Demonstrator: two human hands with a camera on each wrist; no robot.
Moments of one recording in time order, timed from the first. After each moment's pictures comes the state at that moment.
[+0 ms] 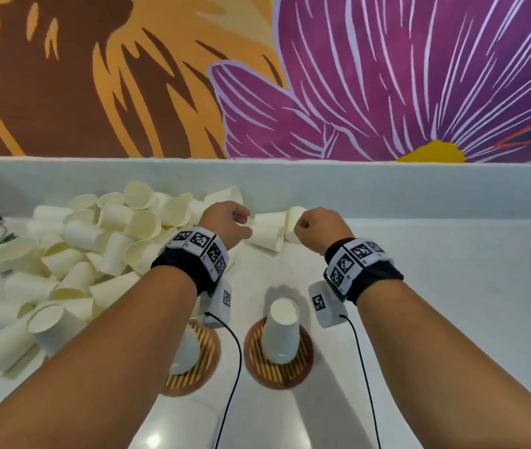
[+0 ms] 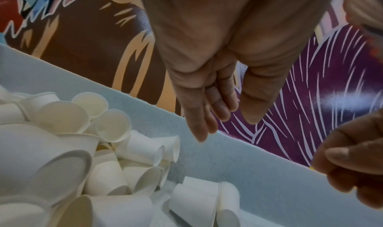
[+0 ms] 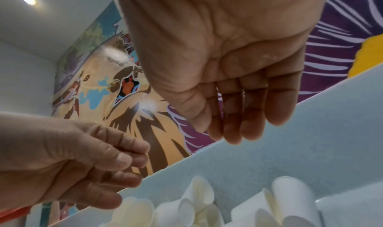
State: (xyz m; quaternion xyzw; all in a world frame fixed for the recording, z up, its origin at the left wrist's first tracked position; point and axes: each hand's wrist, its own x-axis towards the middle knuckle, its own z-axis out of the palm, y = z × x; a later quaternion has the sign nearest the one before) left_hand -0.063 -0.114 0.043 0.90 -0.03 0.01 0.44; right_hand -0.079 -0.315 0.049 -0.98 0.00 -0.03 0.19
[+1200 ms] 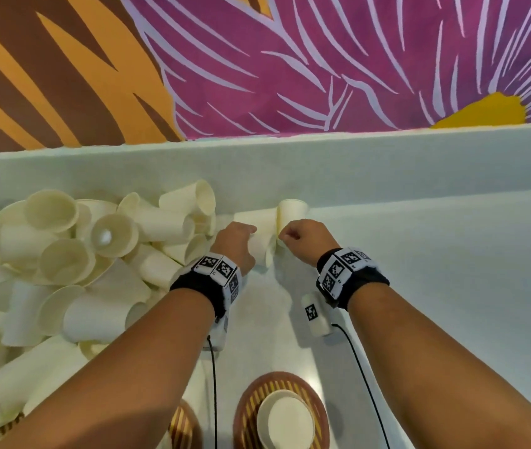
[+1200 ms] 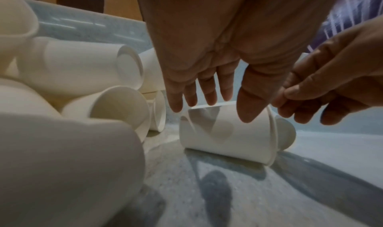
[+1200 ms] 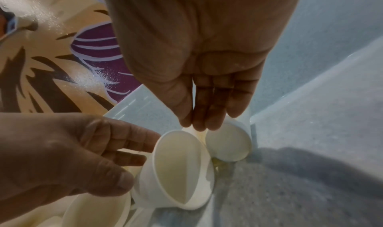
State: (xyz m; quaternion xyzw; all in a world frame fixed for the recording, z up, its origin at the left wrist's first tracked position) left_hand 0.091 -0.171 -0.083 0.97 -0.08 -0.10 0.23; right_hand 0.078 -0.344 -0.074 -0.95 0.03 0.07 0.31
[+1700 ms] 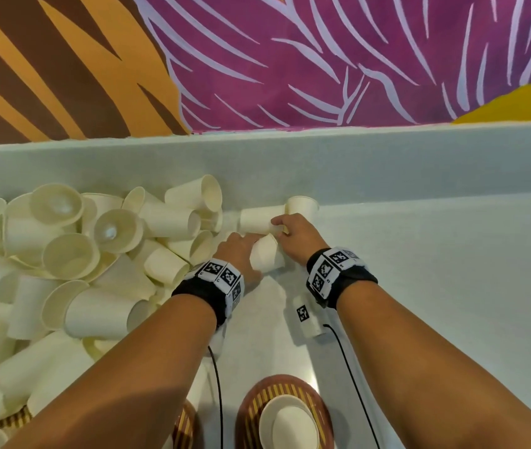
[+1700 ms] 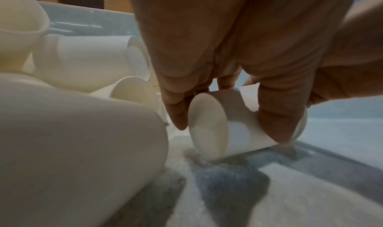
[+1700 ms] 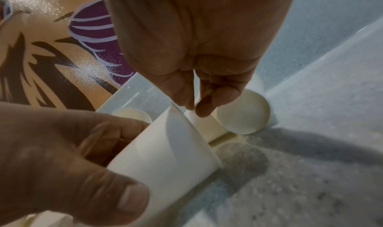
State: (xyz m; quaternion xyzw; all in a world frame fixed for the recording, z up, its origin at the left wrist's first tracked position) left_hand 0.080 -0.167 -0.097 0.97 -0.07 -0.16 0.15; right_hand 0.096 -0.318 -0.090 -0.92 0.02 0.10 0.38
